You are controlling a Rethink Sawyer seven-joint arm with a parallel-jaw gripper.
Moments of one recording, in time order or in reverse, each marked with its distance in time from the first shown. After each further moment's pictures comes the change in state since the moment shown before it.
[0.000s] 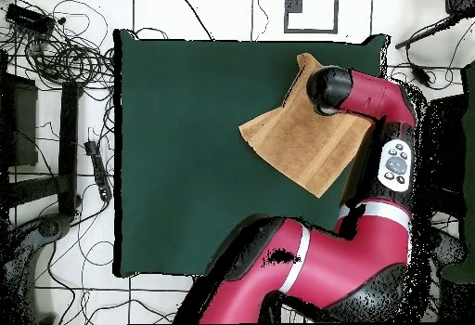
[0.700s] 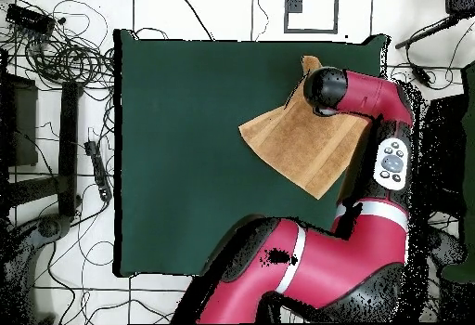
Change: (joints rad) arm 0.014 -0.004 -0.005 -0.001 -0.045 0.004 0.000
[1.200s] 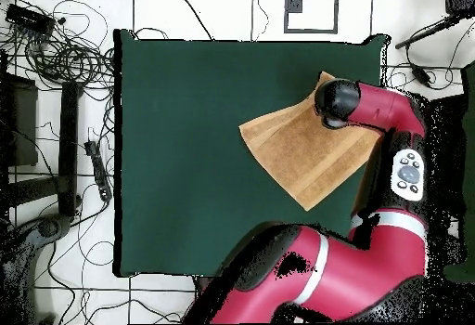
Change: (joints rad) arm -0.042 -0.057 0.030 0.105 -0.045 0.000 -0.003
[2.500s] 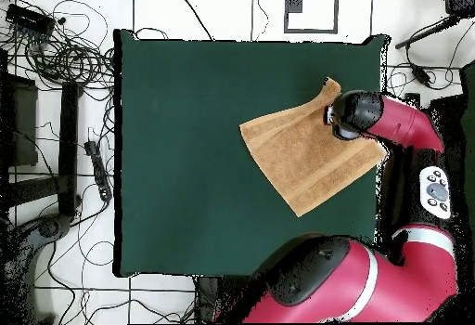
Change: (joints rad) arm -0.111 -0.068 0.107 0.126 -0.017 0.006 -0.007
